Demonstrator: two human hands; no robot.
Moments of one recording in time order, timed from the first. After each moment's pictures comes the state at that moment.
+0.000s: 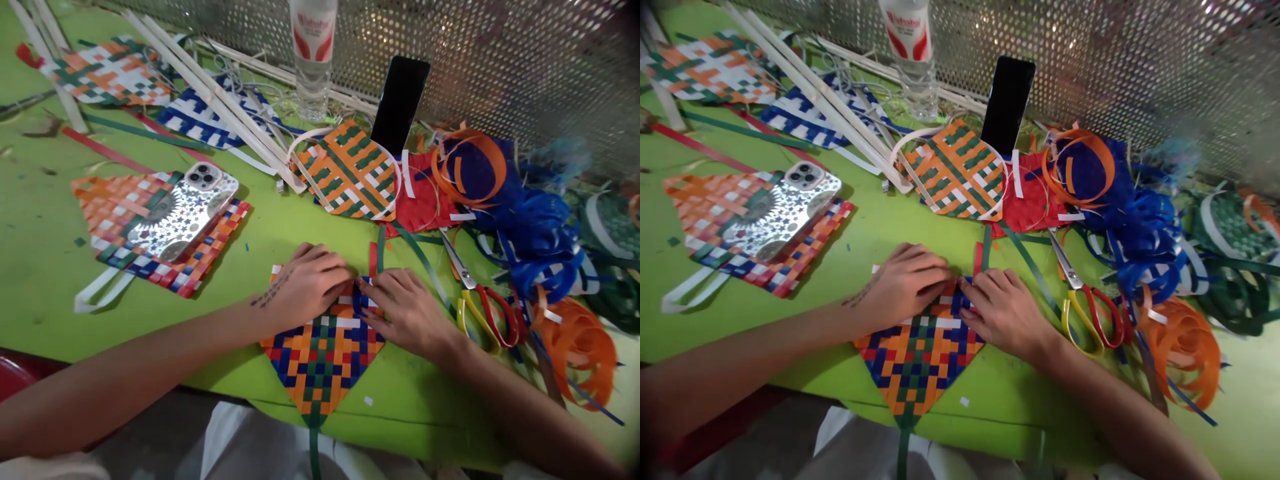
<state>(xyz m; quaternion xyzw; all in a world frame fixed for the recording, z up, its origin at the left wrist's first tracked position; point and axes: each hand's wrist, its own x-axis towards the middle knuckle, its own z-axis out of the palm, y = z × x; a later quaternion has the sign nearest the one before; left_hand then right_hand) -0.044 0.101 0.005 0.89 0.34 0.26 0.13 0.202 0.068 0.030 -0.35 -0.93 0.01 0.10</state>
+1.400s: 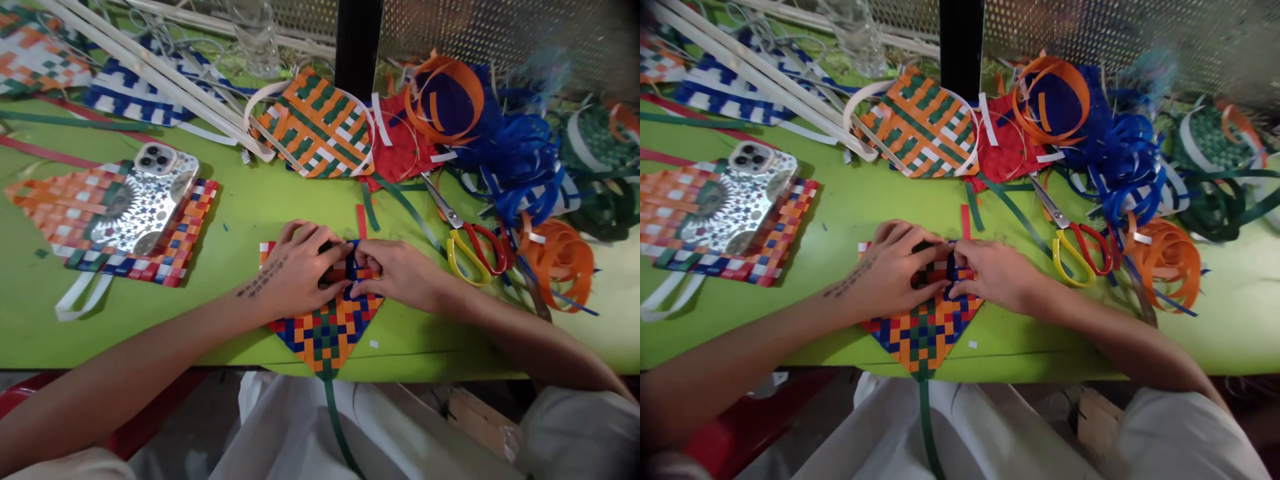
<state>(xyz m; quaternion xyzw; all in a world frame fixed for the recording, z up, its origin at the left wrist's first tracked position) -0.044 0.082 0.023 0.92 0.31 0.16 0.17 0.189 0.059 0.047 -0.52 -0.79 0.32 0.05</state>
